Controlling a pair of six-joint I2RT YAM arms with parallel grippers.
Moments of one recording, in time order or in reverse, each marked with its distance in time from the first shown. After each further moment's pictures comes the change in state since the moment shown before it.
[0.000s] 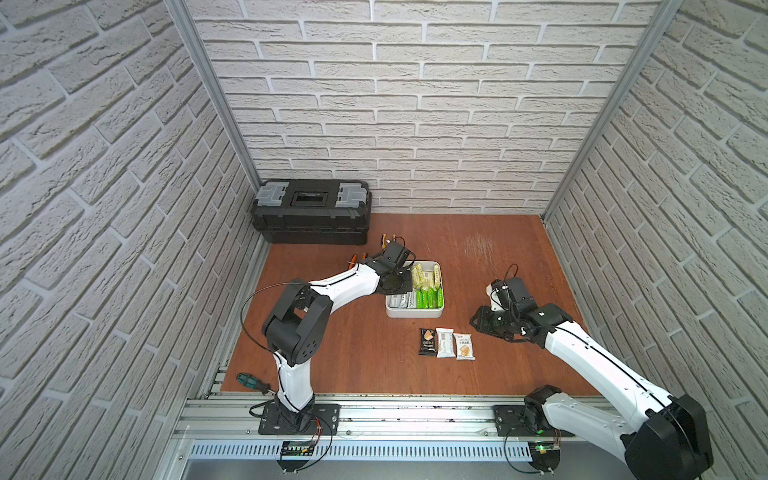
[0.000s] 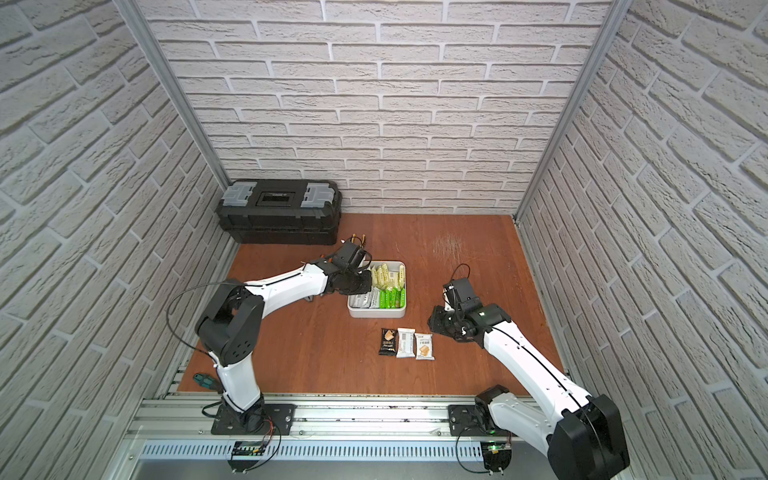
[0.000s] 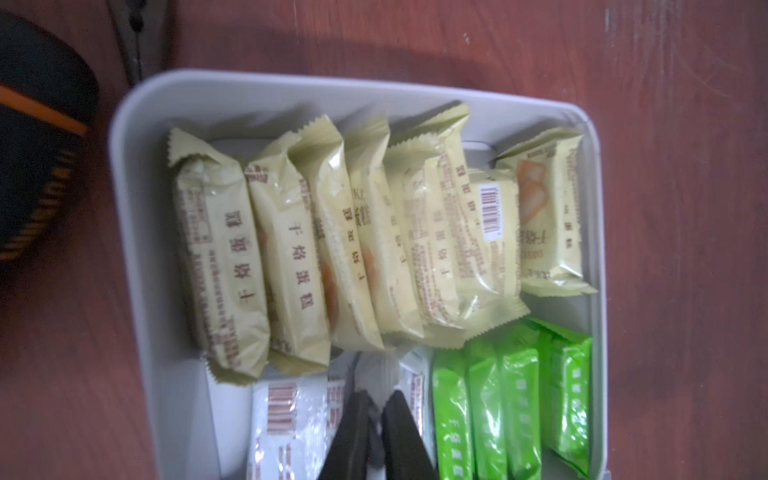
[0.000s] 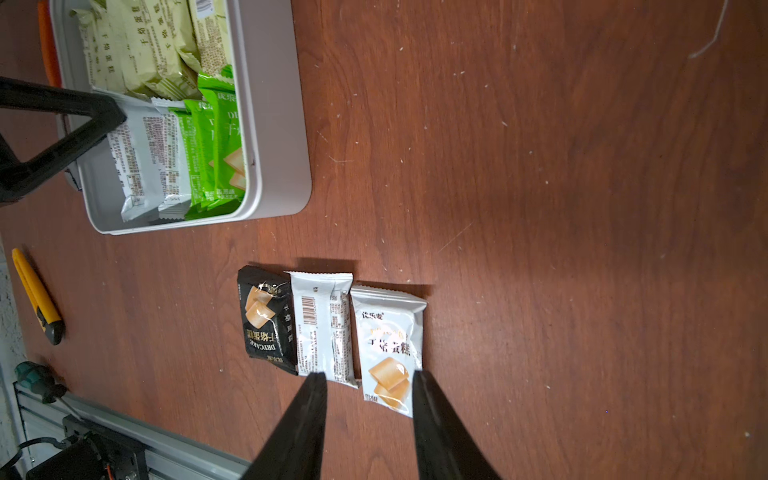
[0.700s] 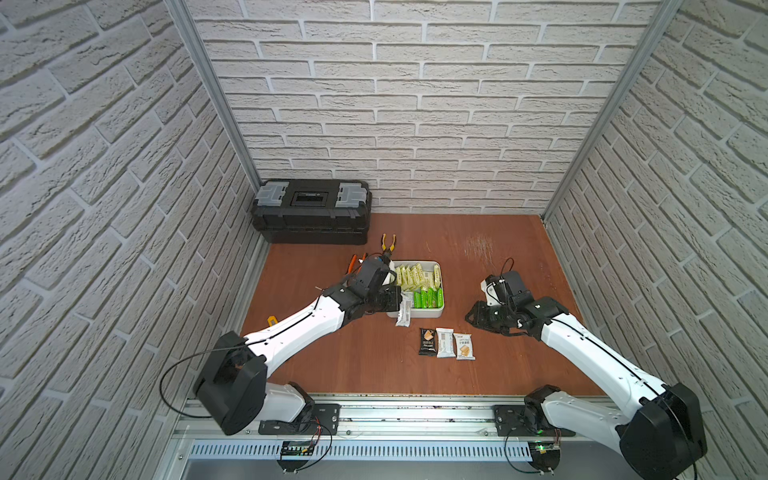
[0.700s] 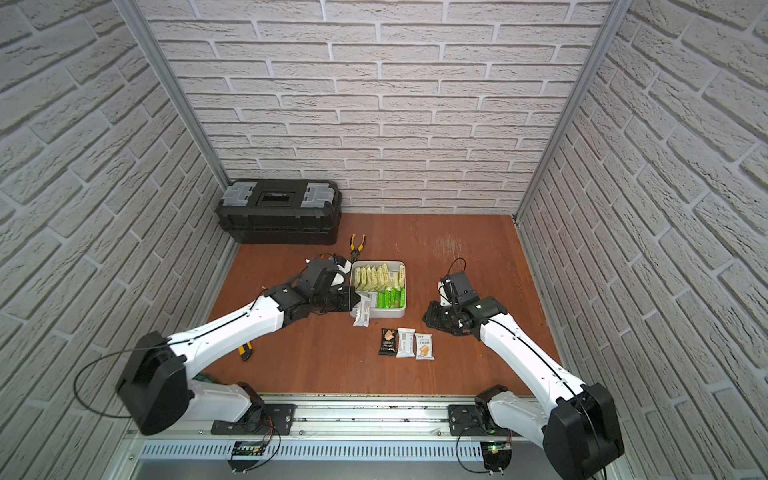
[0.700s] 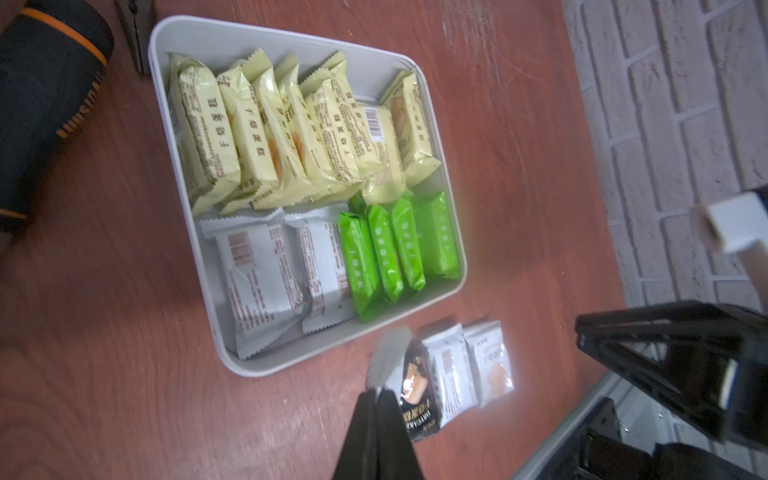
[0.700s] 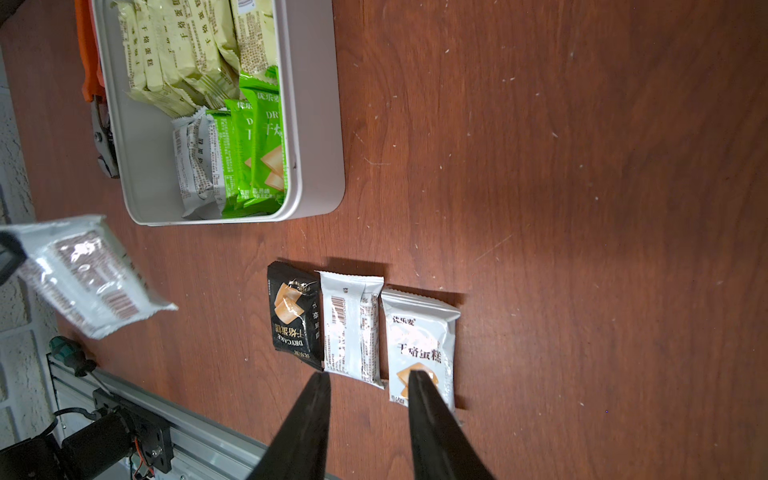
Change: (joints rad) left arm -0.040 -0.507 -0.384 0.093 0.120 -0.025; right arm 0.000 0.061 0.051 0.005 -0.061 -0.023
